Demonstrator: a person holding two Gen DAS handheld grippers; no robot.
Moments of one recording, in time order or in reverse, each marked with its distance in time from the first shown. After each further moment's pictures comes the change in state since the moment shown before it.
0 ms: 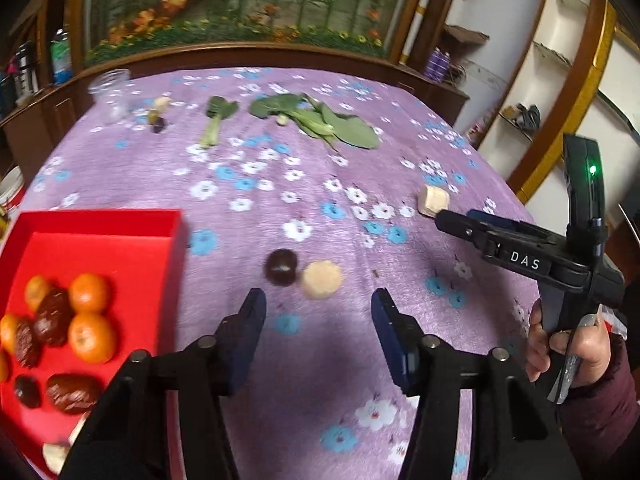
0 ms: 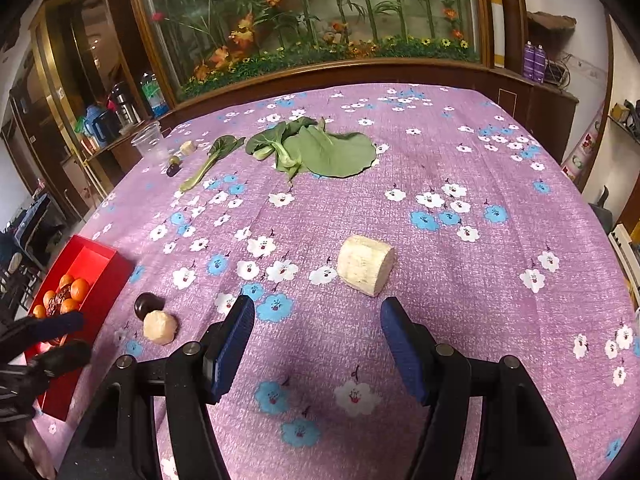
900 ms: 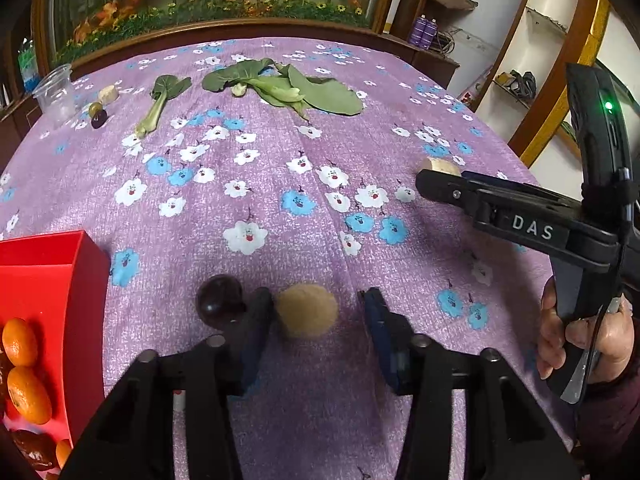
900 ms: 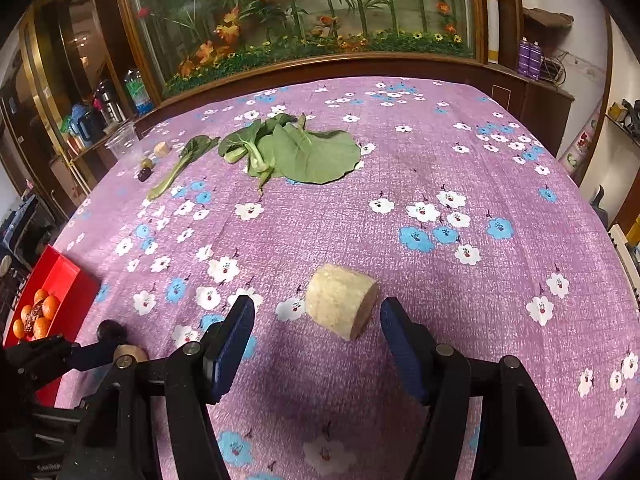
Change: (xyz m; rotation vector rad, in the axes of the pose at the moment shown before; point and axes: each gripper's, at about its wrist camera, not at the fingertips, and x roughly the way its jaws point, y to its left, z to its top) left arm 0.070 -0.021 0.013 0.066 0.084 -0.009; right arm 0.036 -0.014 0.018 0.012 0.024 -0.056
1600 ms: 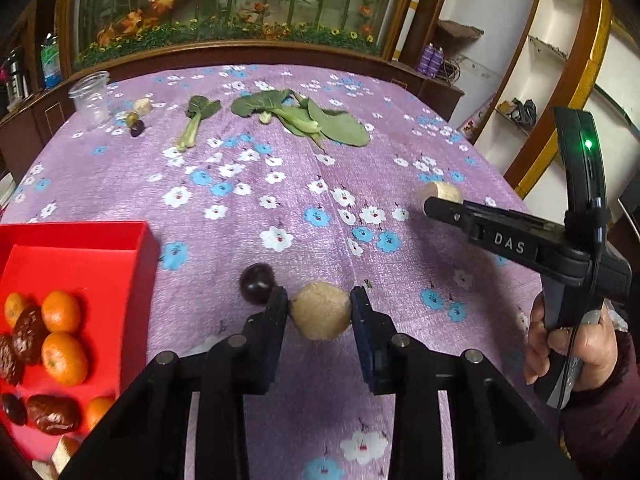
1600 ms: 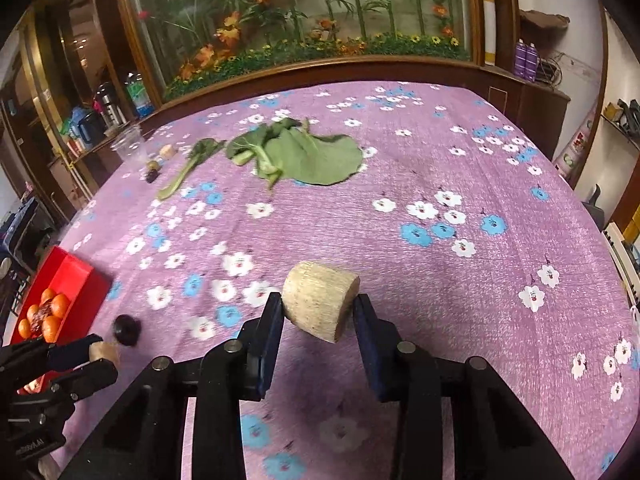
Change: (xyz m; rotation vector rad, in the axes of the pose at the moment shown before) left arm -0.053 0.012 -0.013 -0.058 -0.091 0.001; right arm -0.027 0.016 -0.008 -0.011 -0.017 0.017
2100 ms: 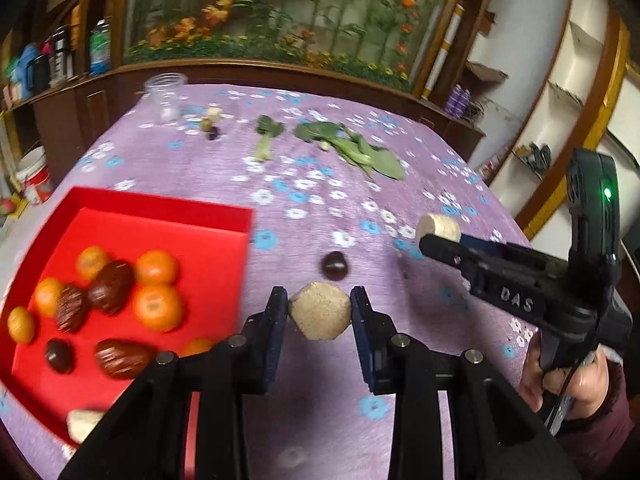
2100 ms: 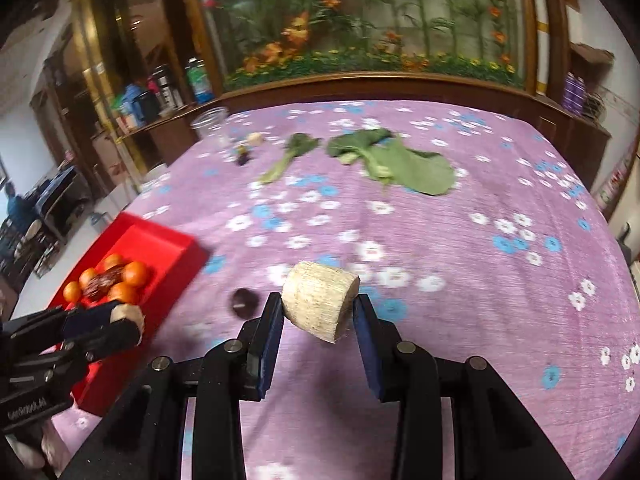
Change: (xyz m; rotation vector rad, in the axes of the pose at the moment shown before) left arm -0.077 0.054 -0.029 -0.133 -0.110 0.059; right arm -0.030 0.099 -0.017 -0.148 -0.014 0.144
